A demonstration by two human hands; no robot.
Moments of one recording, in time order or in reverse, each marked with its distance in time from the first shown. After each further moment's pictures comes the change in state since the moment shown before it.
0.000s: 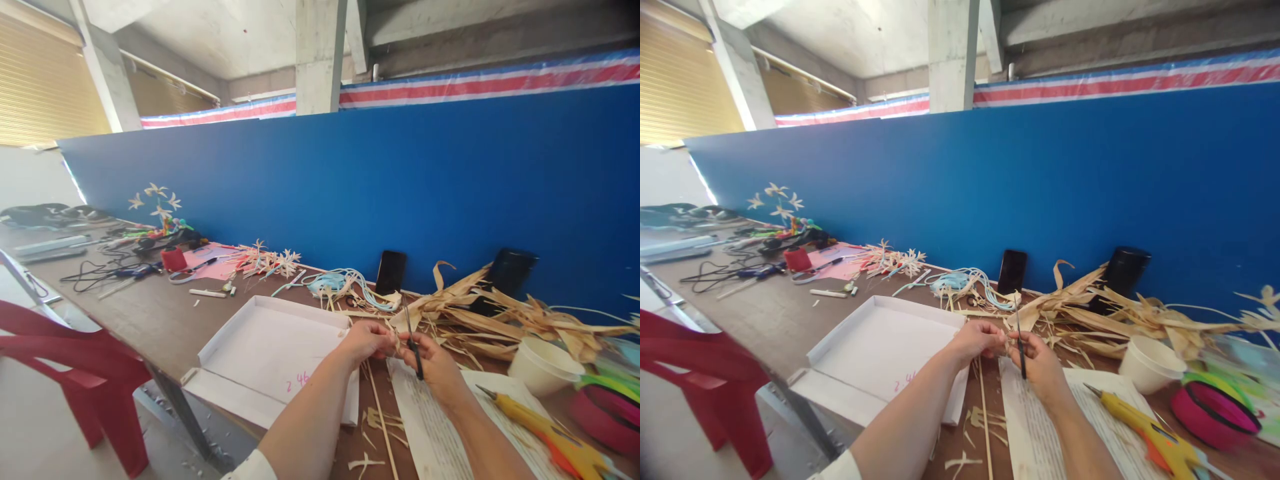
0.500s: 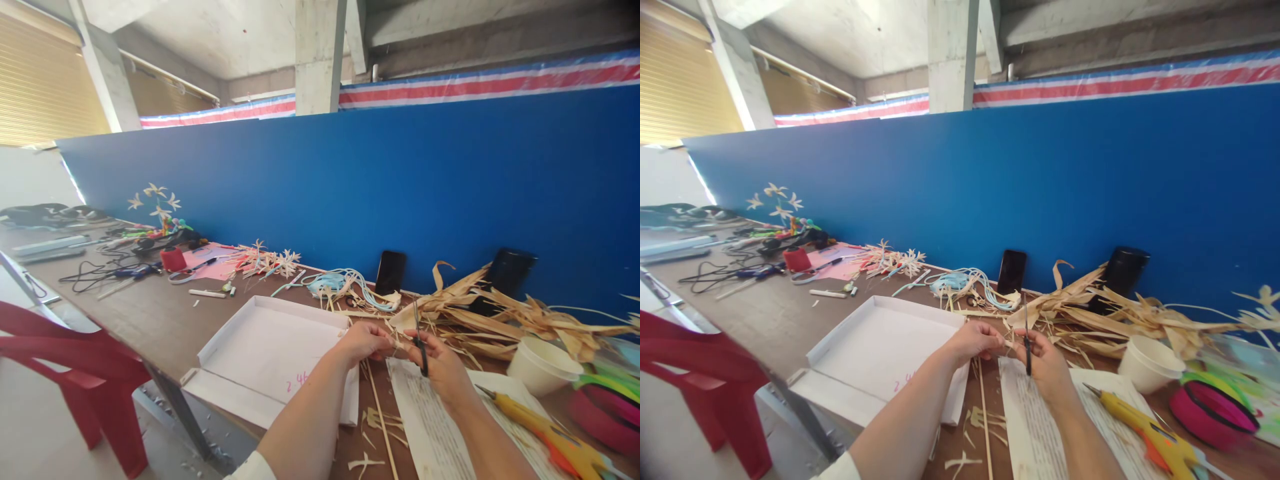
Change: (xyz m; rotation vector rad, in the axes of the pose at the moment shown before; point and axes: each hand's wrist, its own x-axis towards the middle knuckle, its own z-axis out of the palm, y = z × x) left_hand -0.003 0.004 -0.005 0.070 -0.063 -0.025; right_hand 0.002 0.003 -0.009 0.036 0.092 0.007
